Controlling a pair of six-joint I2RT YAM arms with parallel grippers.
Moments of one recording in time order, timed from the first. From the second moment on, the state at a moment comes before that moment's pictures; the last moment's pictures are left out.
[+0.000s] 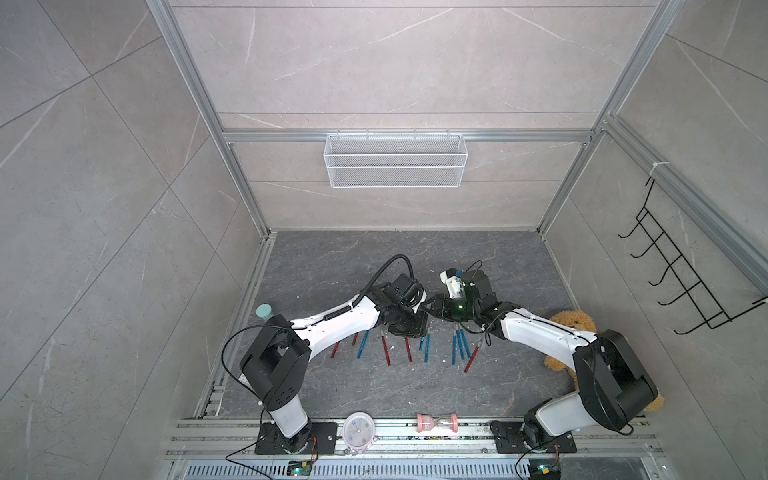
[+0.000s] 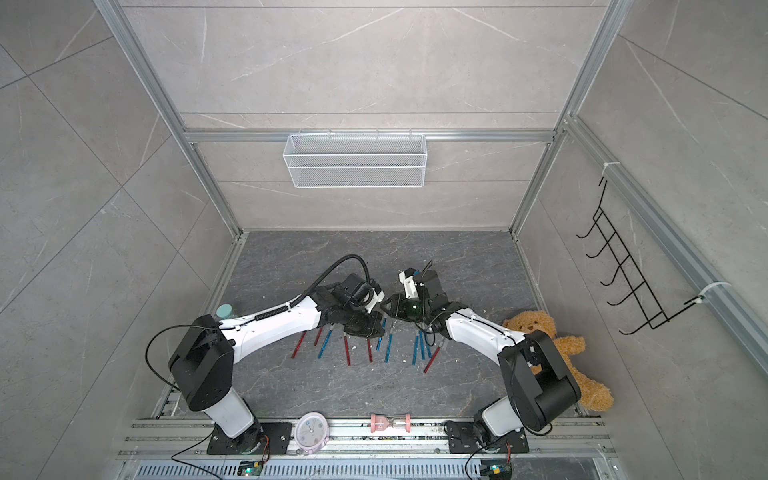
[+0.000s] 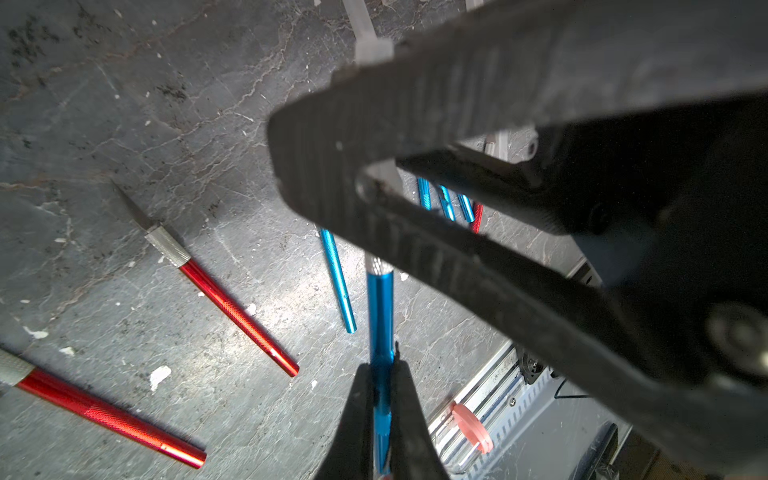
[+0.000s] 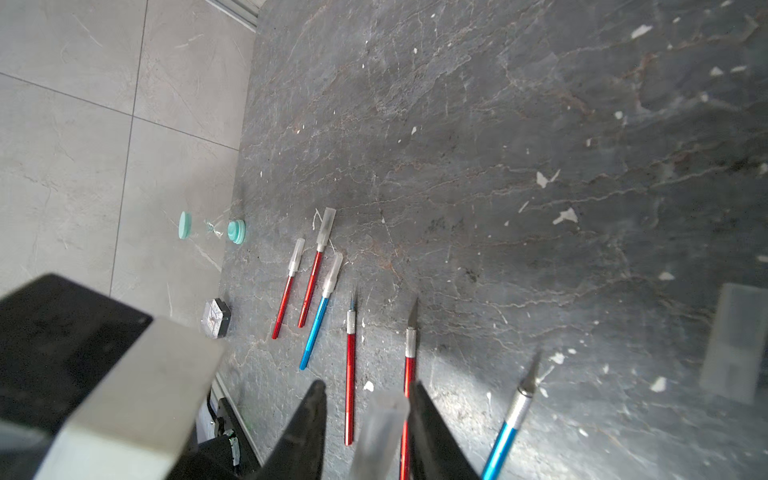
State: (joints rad) left arm -0.84 1.69 1.23 -0.61 0.37 -0.53; right arm 0.49 1.51 0.82 0.01 -0.48 0.69
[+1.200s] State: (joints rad) left arm -0.86 1.69 1.23 -0.58 0.35 -0.54; right arm 0.47 1.51 0.93 -0.07 -0.37 0.72
